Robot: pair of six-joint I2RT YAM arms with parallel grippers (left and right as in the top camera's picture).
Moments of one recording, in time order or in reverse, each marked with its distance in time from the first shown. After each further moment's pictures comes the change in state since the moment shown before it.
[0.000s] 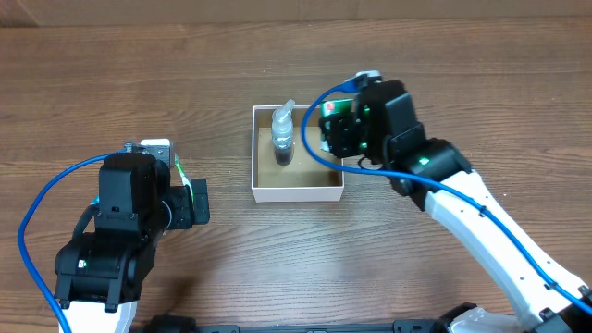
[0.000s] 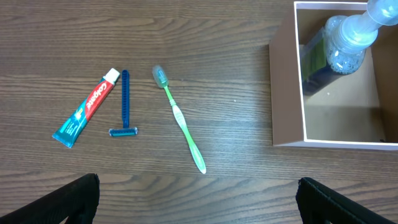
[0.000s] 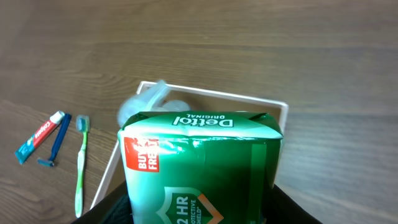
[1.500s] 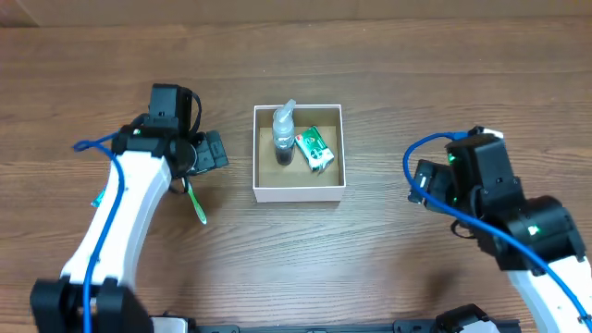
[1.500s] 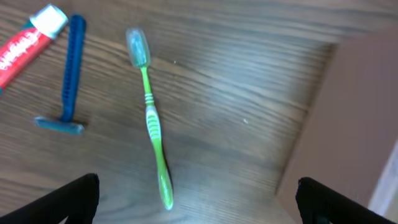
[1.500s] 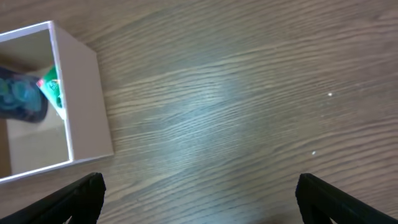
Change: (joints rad) left arm 0.027 0.632 0.130 0.135 0.017 -0.310; right arm -0.223 -0.407 0.010 -0.767 0.312 0.138
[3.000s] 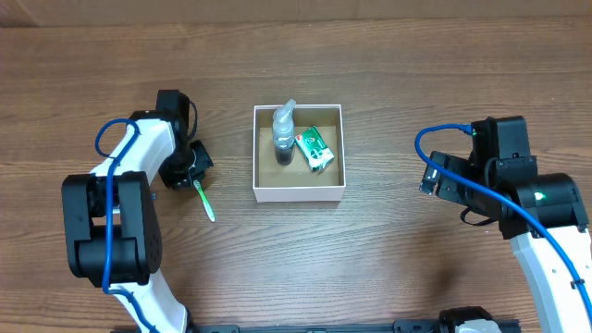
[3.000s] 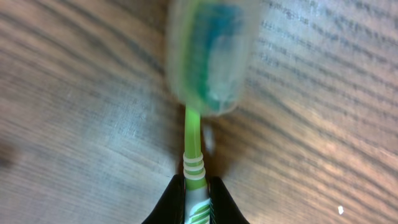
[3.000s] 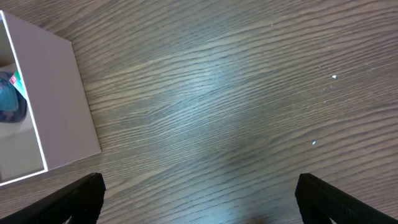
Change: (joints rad) left arm 0.100 0.402 0.069 0.032 0.068 -0.060; right arm -0.163 0.090 0.000 0.006 -0.132 -0.092
